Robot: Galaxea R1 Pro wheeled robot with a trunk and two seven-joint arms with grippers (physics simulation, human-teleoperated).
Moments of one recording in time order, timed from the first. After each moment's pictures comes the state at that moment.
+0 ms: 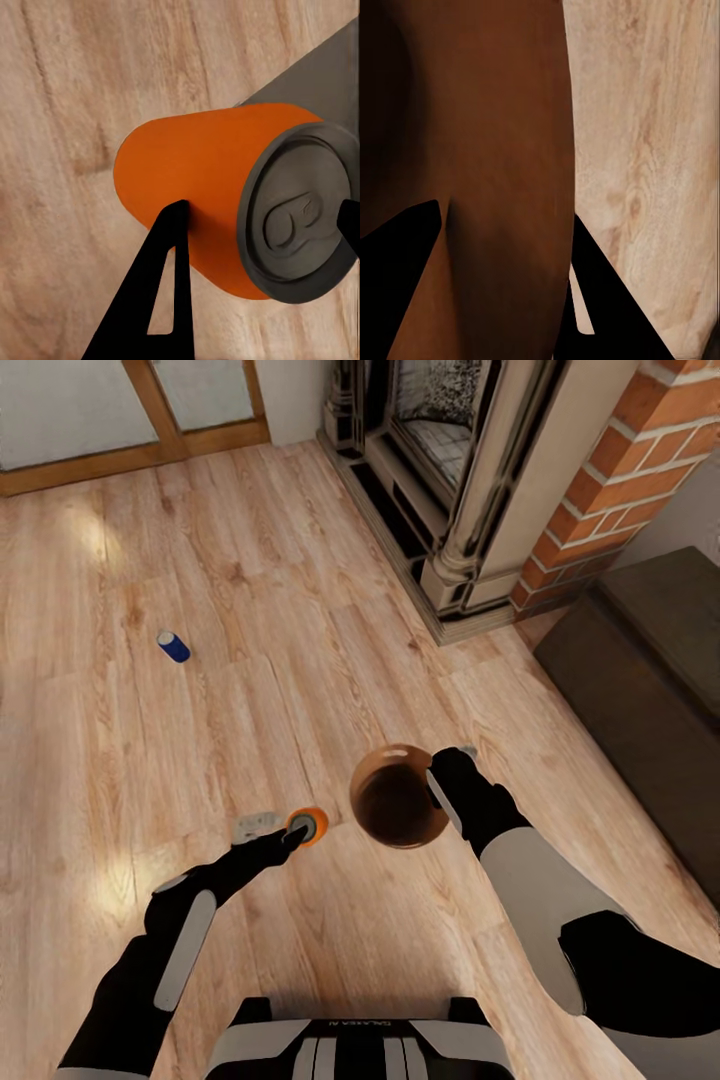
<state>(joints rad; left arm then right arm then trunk) -0.42 -0.01 -0.03 -1.43 0.38 0.57 -0.18 -1.10 0.12 0.23 -0.67 0.07 1.05 -0.27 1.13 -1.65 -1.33</state>
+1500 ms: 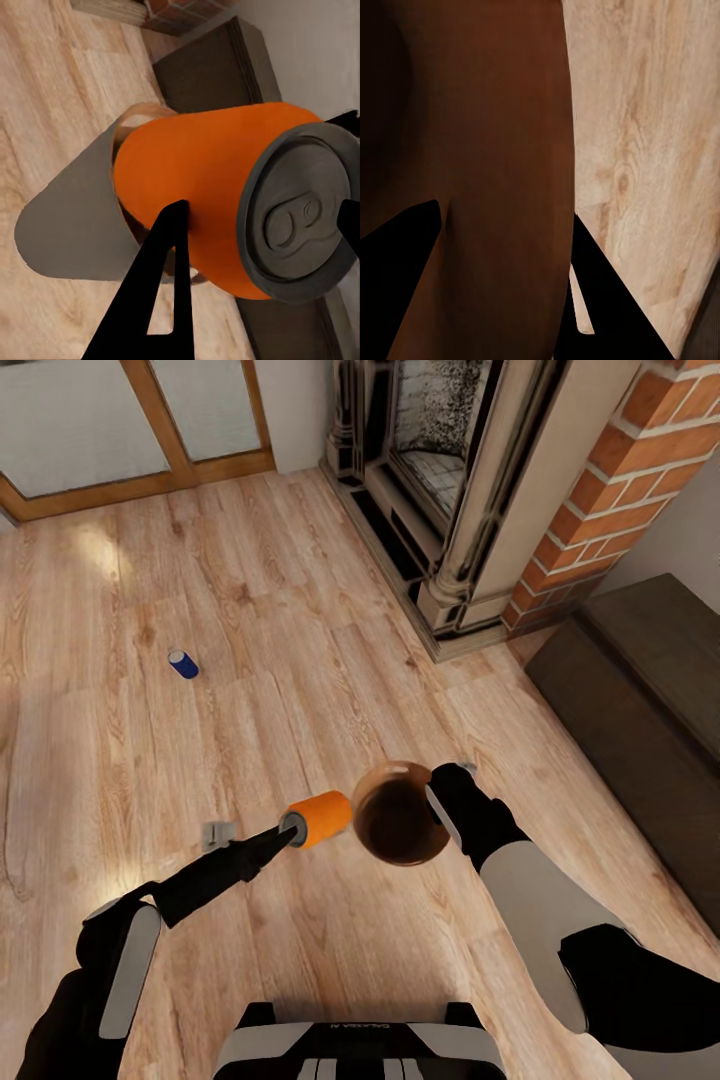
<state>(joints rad) -0.33 -0.01 0.19 -1.57 0.38 0.64 -0.83 -1.06 0.12 0.23 -0.65 0.07 1.05 -0.28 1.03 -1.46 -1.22</state>
